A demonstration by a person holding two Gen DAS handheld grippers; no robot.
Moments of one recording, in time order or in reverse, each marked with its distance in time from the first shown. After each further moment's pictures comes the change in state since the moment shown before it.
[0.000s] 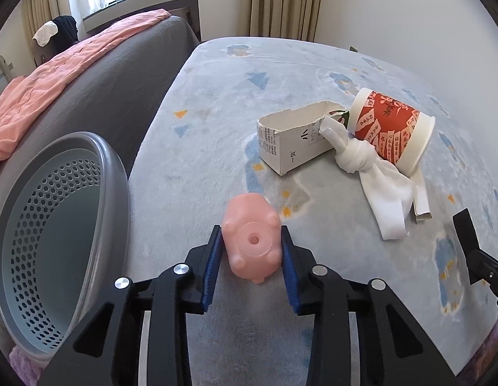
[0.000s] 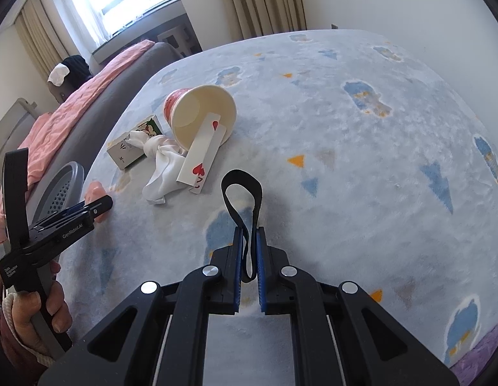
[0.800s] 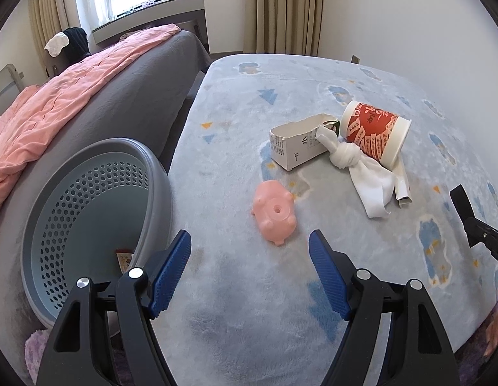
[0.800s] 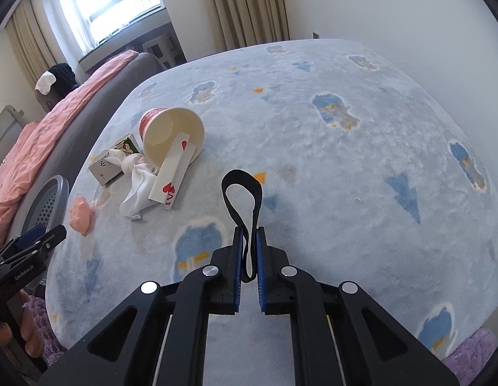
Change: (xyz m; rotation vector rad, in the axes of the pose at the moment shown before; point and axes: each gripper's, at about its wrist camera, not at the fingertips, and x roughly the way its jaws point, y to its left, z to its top) left arm -0.049 0.004 -0.018 0.014 -0.047 0.050; right arm -0.012 -0.017 0.008 0.017 -0.036 -0.060
